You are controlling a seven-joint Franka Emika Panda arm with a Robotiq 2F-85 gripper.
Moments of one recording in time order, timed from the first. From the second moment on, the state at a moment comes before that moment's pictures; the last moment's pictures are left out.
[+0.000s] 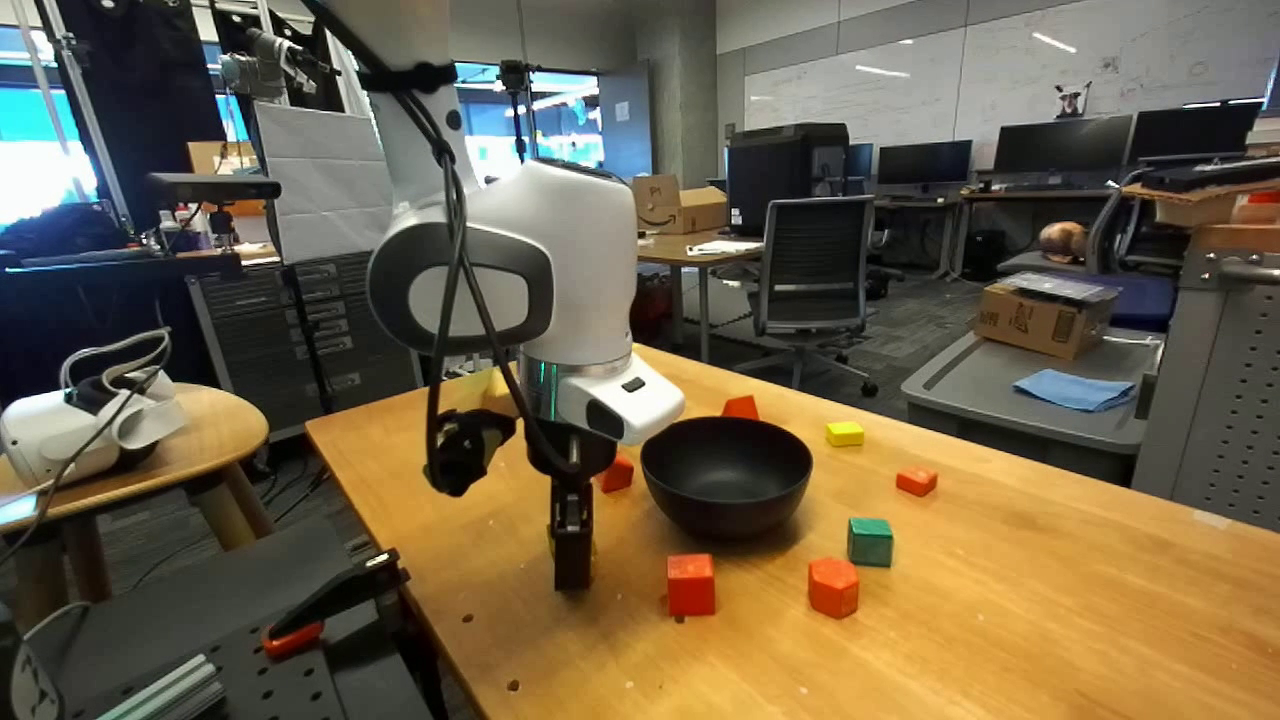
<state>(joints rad) -0.01 0.27 0.20 -2.75 0.54 2.97 0.16</state>
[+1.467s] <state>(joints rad) 0.67 0.00 -0.63 -2.62 -0.37 2.84 0.83</state>
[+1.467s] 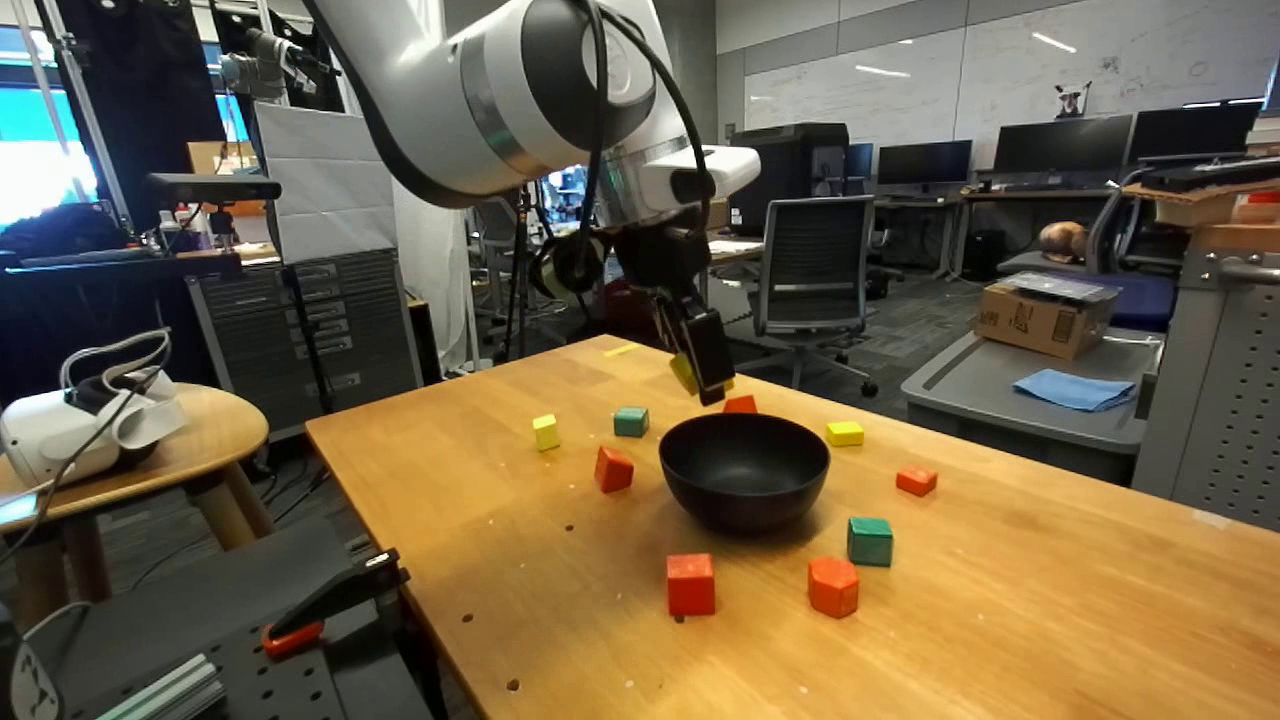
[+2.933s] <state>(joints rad) 0.14 0.31 -0.08 -2.31 0.05 2.55 0.65</state>
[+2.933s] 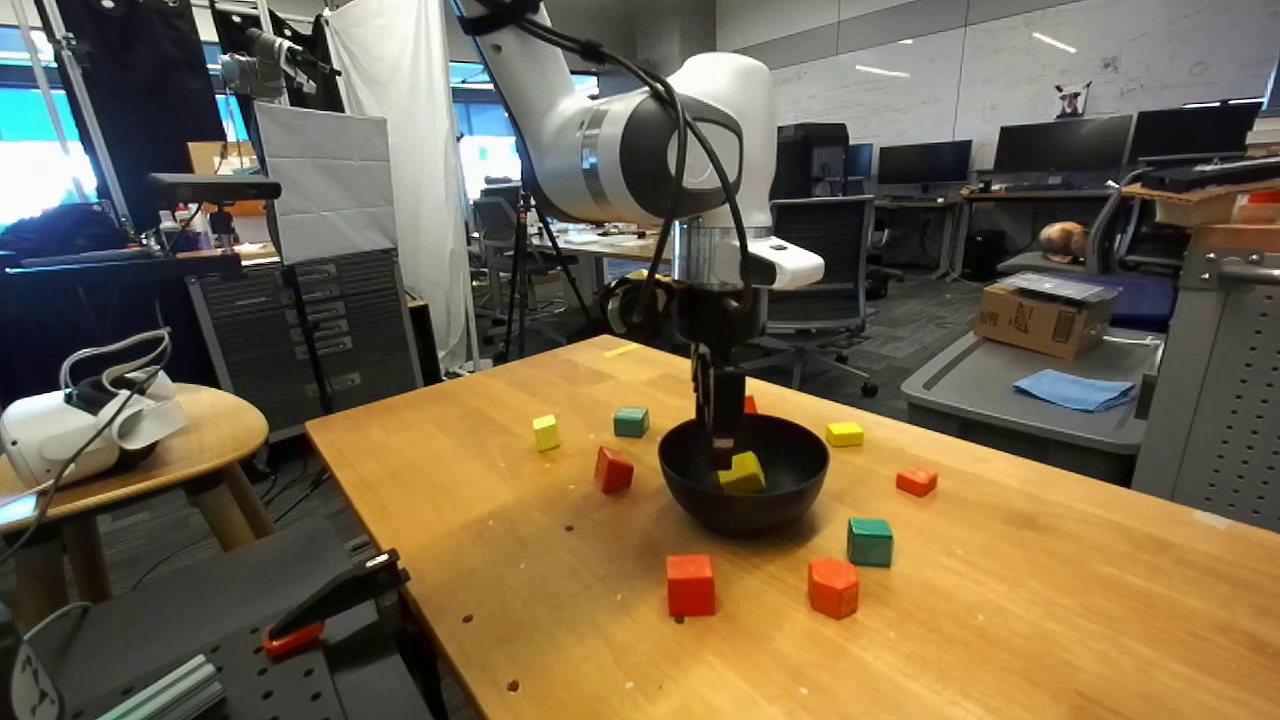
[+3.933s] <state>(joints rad) 0.06 -0.03 -0.09 -2.52 -0.04 2.24 0.65</state>
